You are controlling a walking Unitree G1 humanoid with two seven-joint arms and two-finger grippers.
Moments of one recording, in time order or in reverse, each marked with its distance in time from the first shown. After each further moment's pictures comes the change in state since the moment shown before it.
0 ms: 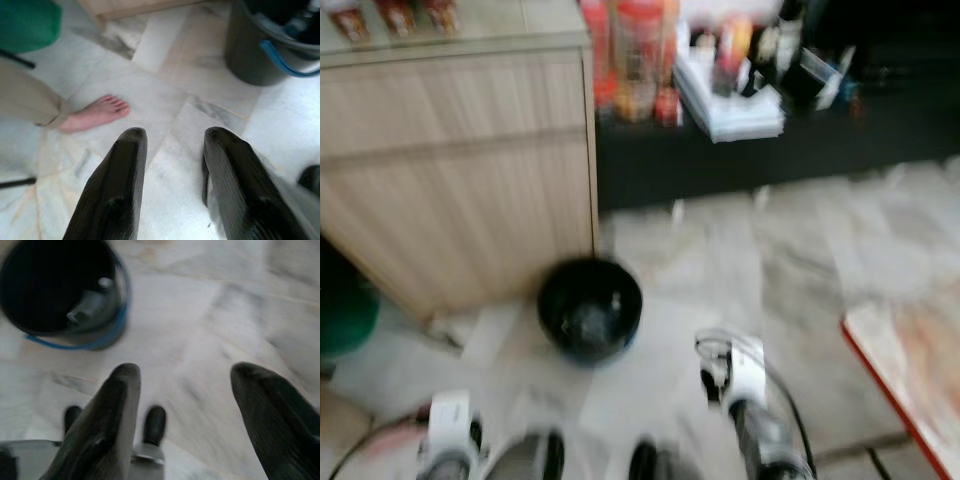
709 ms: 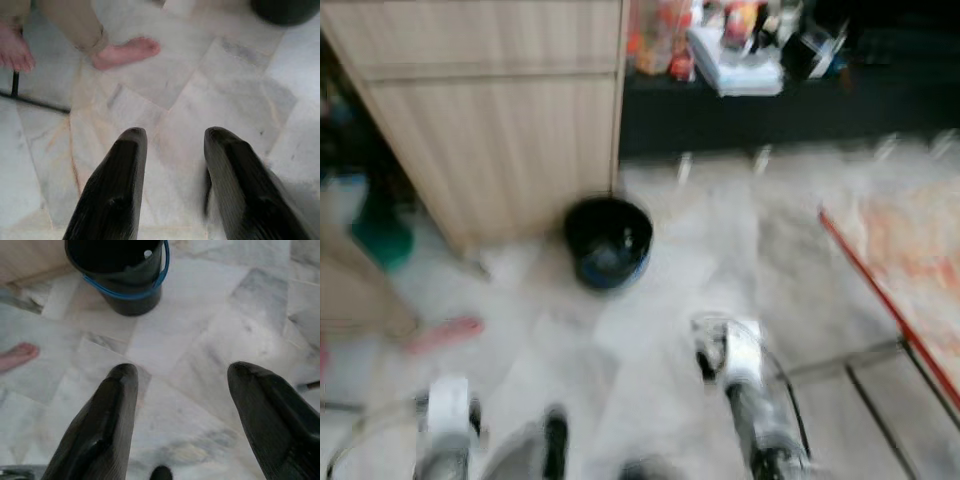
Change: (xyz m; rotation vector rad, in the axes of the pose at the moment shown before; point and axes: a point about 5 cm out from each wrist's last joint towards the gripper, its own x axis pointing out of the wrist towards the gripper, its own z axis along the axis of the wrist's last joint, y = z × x) left arm -0.001 -0.008 0.004 -0.007 -0.036 -0.019; right arm 0.007 0.013 0.032 -0.034 -0.116 0.070
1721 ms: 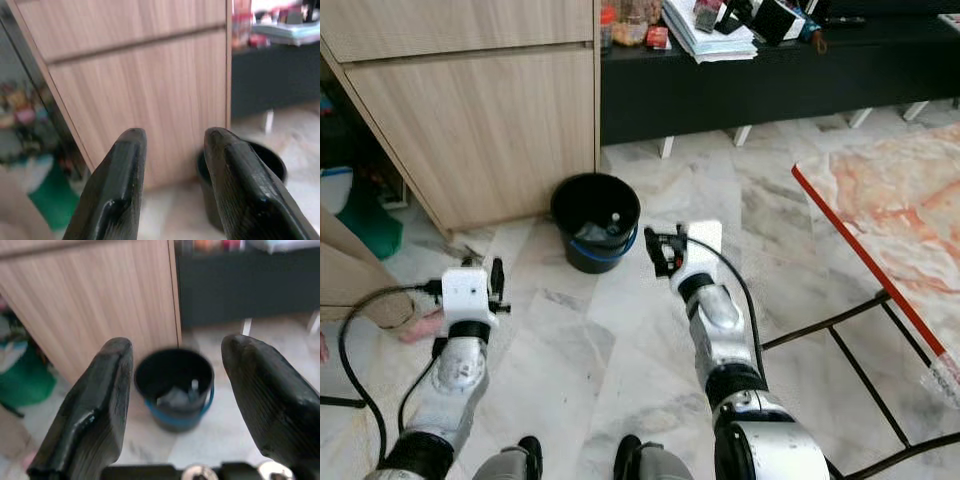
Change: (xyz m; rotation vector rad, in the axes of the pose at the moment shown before) left arm -0.009 -0.026 0.195 0.047 -0.876 -0.069; right arm 0.008 0.083 0.162 -0.096 -0.646 0.269
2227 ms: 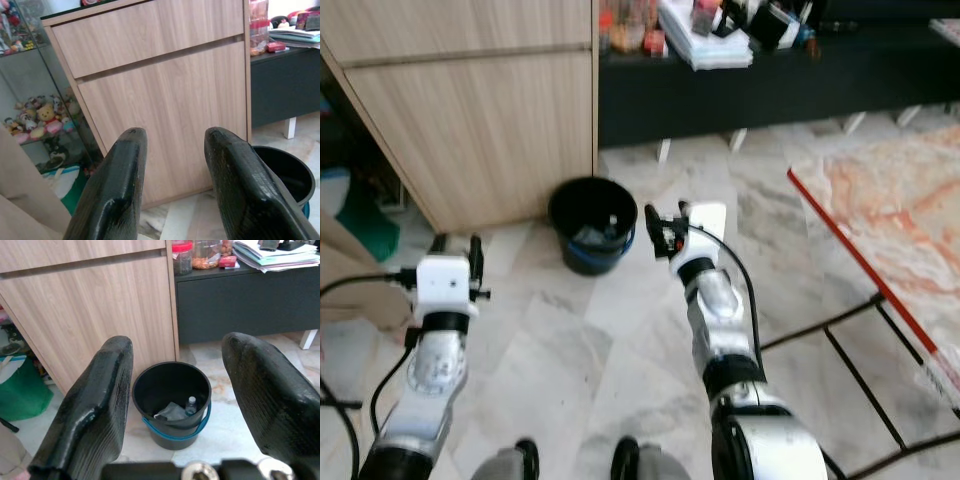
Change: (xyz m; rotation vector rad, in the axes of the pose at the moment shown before) left arm -0.010 0.019 0.013 0.070 -0.018 0.045; right arm 0.000 0.005 0.000 0.002 -0.018 -0.018
